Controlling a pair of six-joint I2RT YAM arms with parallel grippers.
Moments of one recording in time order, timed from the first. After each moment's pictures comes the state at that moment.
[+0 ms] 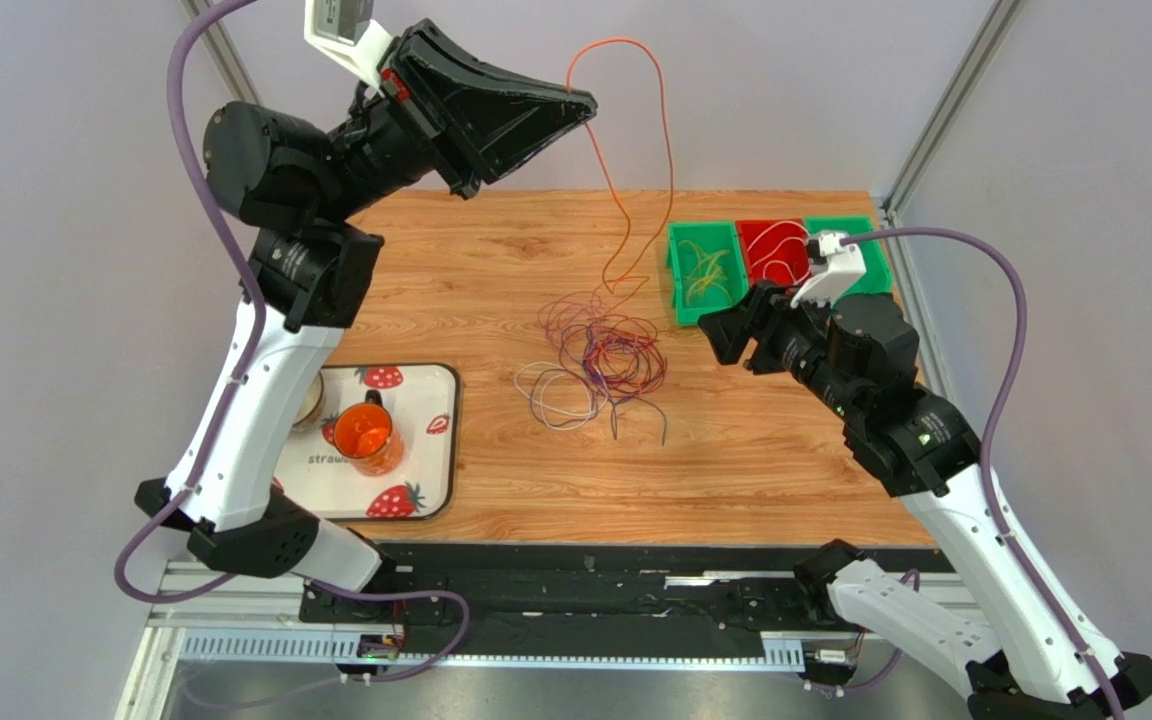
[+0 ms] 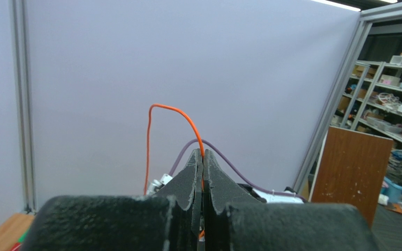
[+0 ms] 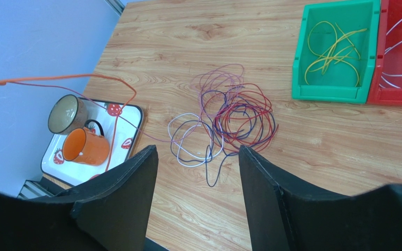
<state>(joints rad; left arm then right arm) -0.59 1.47 2.11 0.11 0.73 -0.78 0.52 0.84 1.13 -0.53 0.03 0.45</state>
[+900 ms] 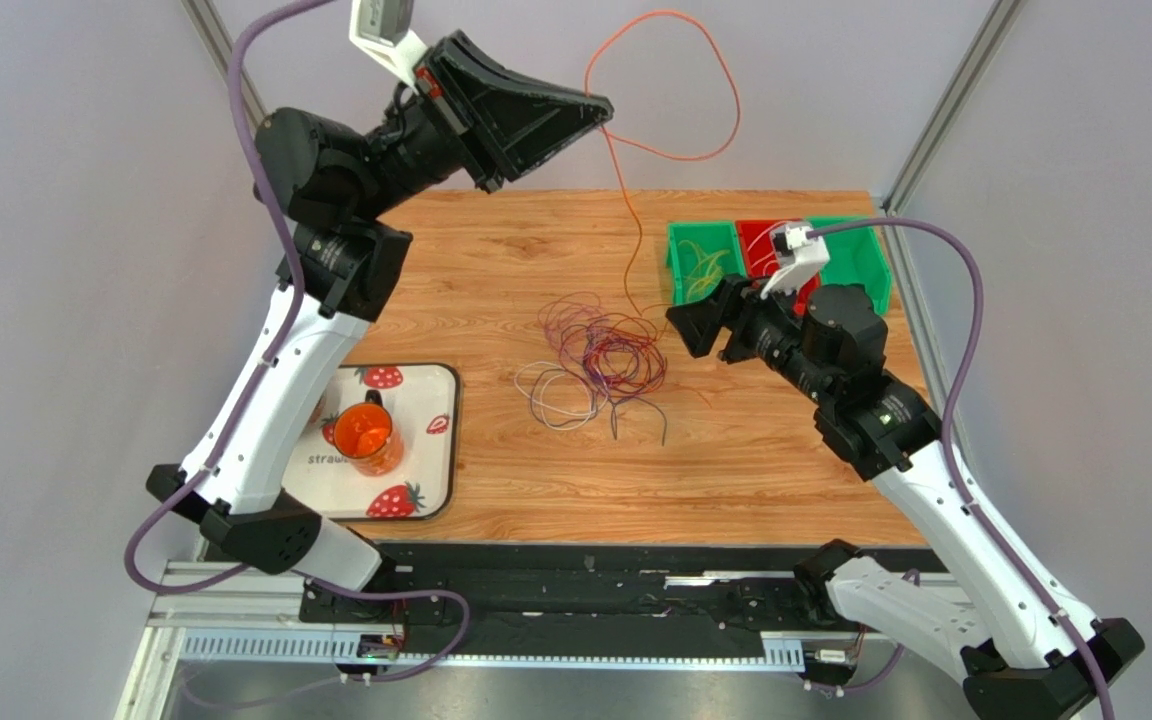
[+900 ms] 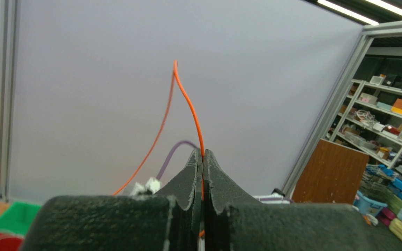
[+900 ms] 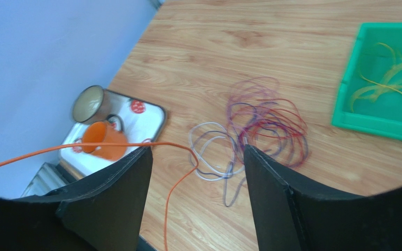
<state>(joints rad) -0.57 1.51 2.04 0.24 0.73 -0.90 0.52 0.91 1.03 -0.28 -0.12 0.43</state>
